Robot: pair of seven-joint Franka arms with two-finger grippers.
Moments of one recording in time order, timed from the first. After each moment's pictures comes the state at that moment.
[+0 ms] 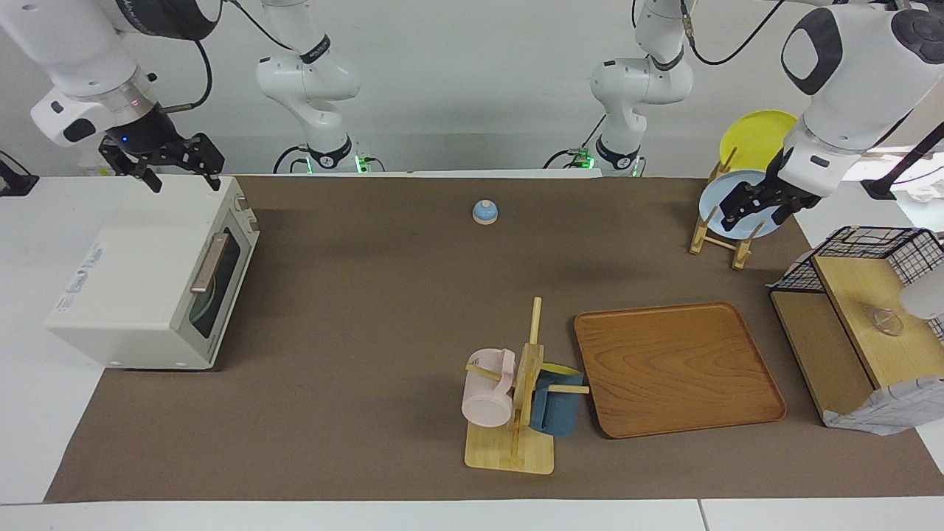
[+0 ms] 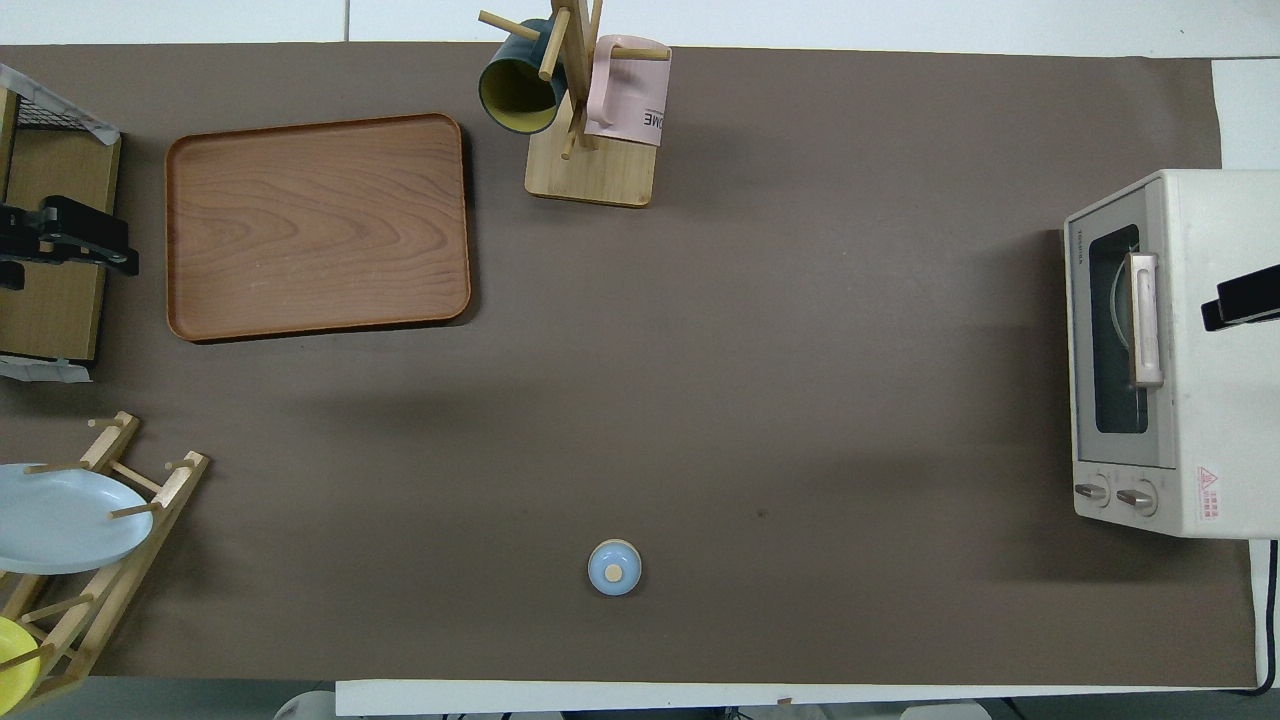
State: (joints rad) left arm -0.14 0.03 0.06 -1.61 0.00 1.57 -0.10; right arm 0.00 -0.06 -0.12 -1.61 -0.03 1.46 -0.15
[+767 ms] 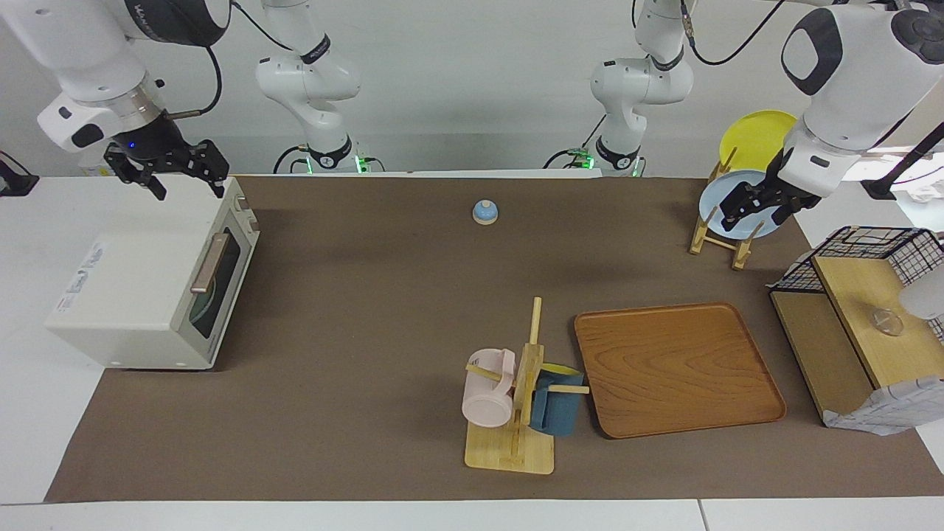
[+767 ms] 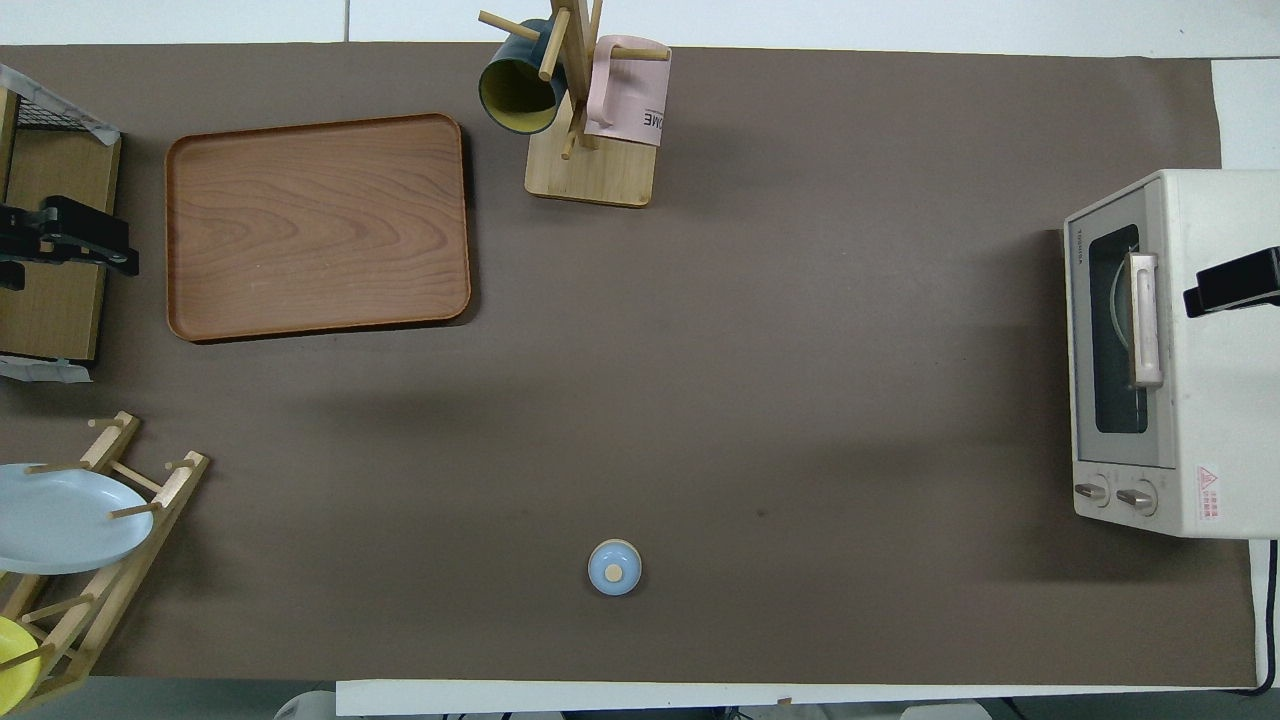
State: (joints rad) left arm -0.14 0.03 0.06 -1.61 0.00 1.57 -0.10; right arm 0.01 -0.05 -0.11 -1.63 -0.03 1.51 -0.15
